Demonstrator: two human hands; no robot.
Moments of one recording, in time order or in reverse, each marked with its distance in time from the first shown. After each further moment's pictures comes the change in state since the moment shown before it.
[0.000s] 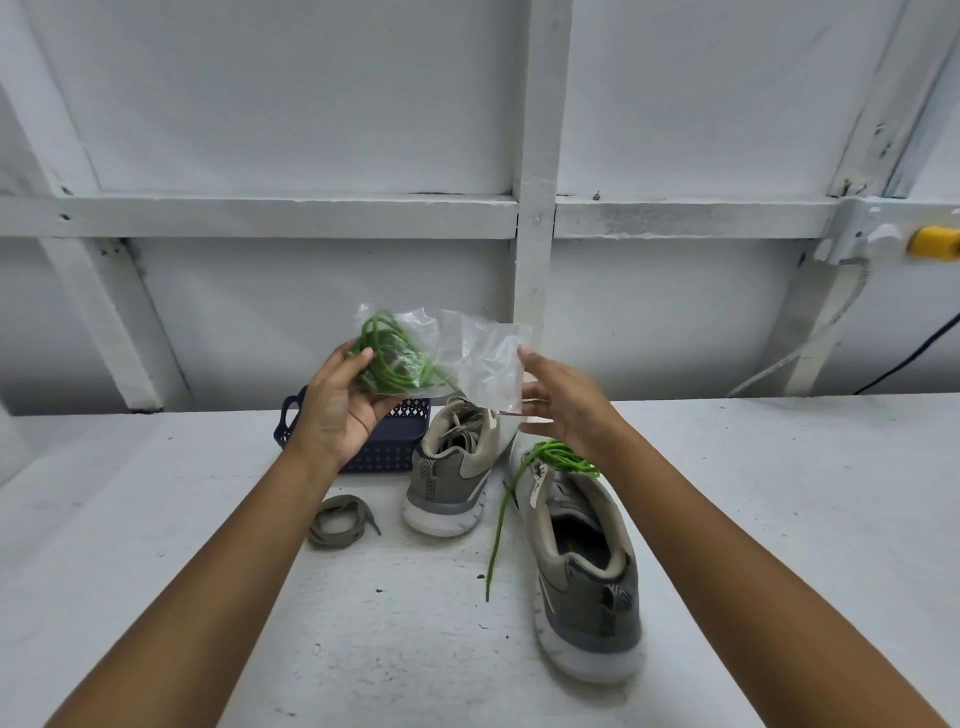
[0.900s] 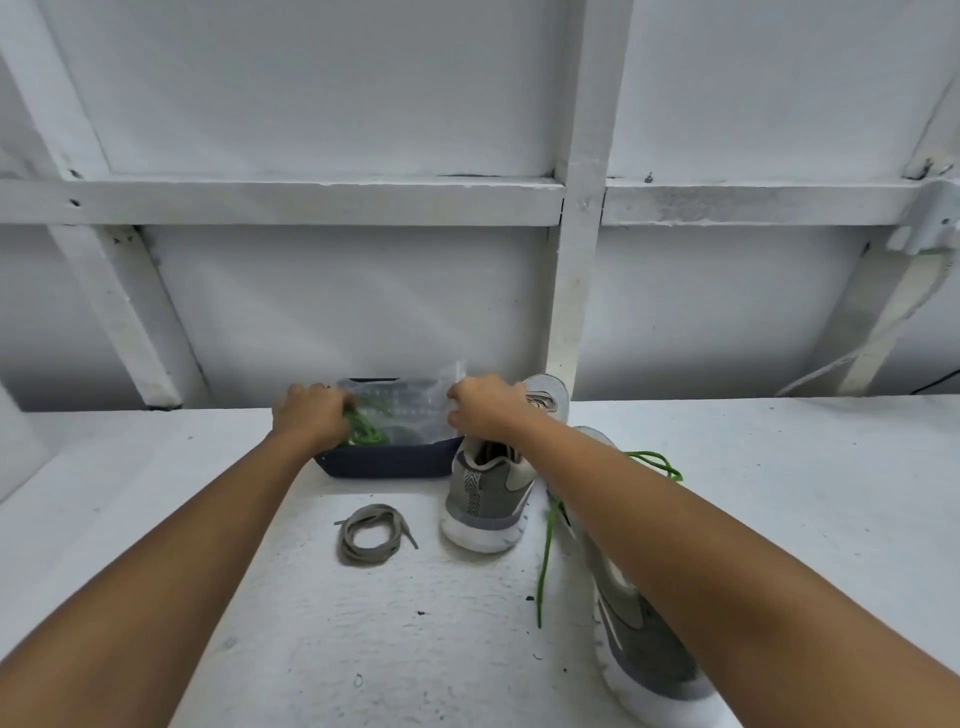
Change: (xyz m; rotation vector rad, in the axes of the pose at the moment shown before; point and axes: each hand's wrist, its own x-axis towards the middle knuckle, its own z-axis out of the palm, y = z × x) left_hand 0.071 0.013 -0.103 2.230 -0.006 -0.123; right_hand 0.096 0.022 0.105 -1.357 -0.125 -0.129
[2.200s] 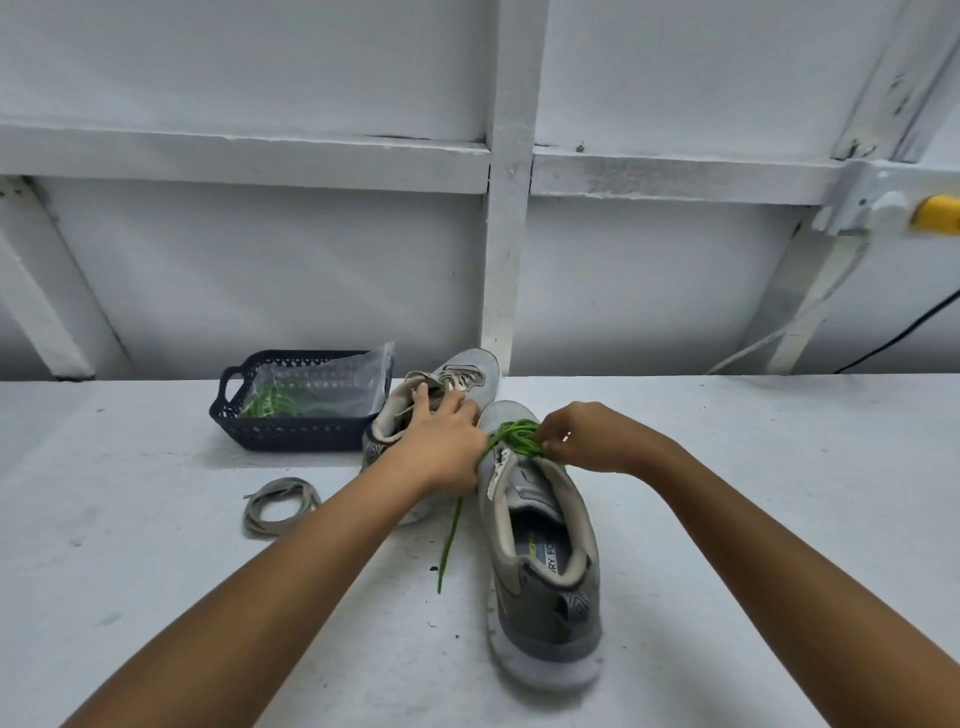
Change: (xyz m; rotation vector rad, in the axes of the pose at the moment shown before) left_hand -0.099 0.202 -0.011 0.188 -0.123 0.610; right_hand -0.133 0.146 -0.033 0.097 -0.113 0.038
